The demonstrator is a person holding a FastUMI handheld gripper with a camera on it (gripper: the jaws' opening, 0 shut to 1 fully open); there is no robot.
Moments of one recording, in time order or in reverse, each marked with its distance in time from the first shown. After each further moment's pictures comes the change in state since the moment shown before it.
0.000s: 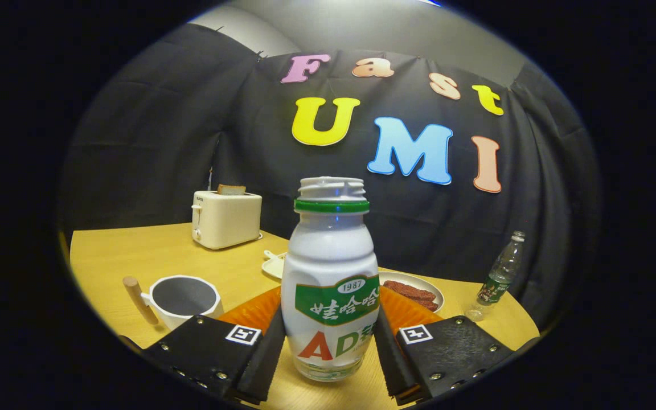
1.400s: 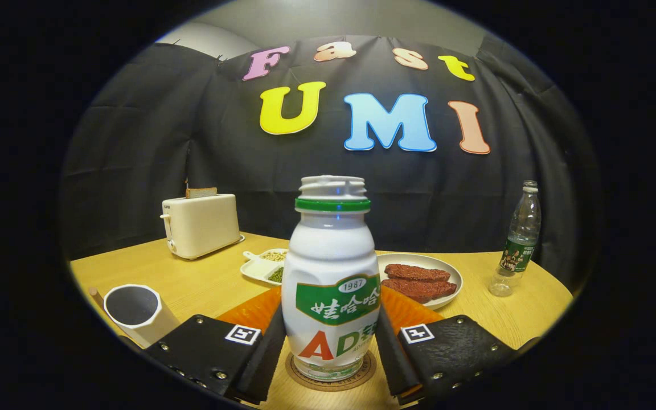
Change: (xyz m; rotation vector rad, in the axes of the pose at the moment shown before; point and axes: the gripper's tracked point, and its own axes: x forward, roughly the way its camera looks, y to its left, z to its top) arm 0.055 -0.016 -0.041 0.157 0.047 -0.044
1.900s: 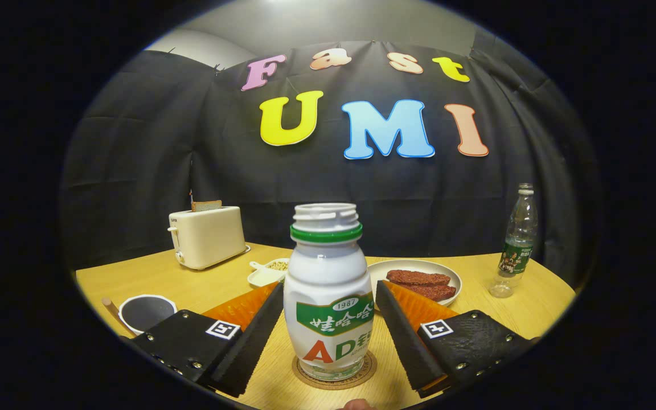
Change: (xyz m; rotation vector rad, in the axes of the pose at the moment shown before) arm -0.014 -0.003 0.023 0.033 -0.051 0.007
